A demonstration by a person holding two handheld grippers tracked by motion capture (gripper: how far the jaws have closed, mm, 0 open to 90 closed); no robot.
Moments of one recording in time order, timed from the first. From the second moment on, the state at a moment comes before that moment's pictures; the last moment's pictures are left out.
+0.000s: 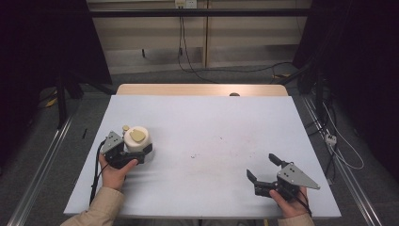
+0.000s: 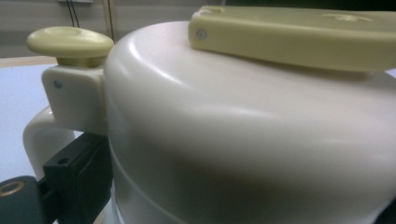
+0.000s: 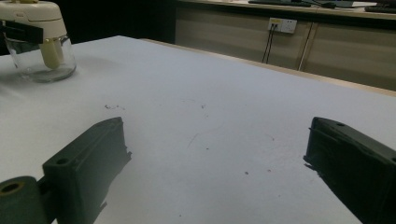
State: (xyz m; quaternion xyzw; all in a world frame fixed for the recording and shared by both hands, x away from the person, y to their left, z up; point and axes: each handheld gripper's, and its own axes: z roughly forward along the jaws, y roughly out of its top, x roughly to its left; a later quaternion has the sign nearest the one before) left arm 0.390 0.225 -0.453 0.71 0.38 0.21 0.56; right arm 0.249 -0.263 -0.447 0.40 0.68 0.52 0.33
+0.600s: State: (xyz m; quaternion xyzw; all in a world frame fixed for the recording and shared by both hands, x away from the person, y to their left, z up) left arm 0.393 0.219 -0.448 0.72 0.37 0.22 0.54; right arm 0.249 -0.262 -0.447 0.40 0.68 0.52 0.33
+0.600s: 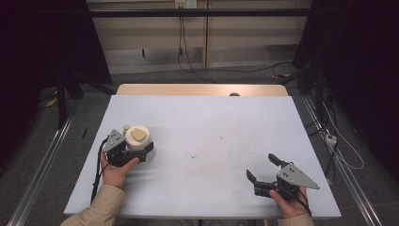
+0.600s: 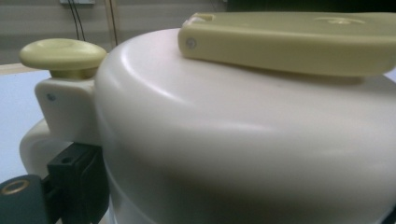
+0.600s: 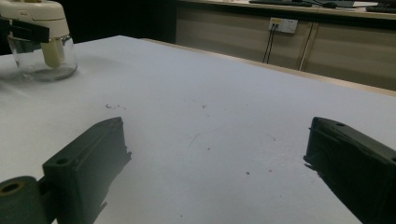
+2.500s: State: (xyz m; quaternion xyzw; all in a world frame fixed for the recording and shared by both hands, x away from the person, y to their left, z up) left arm 0.407 0.144 -0.418 0.73 0.33 0.18 0.57; right arm 0.249 -0.264 -0.447 0.40 0.67 0.53 0.33
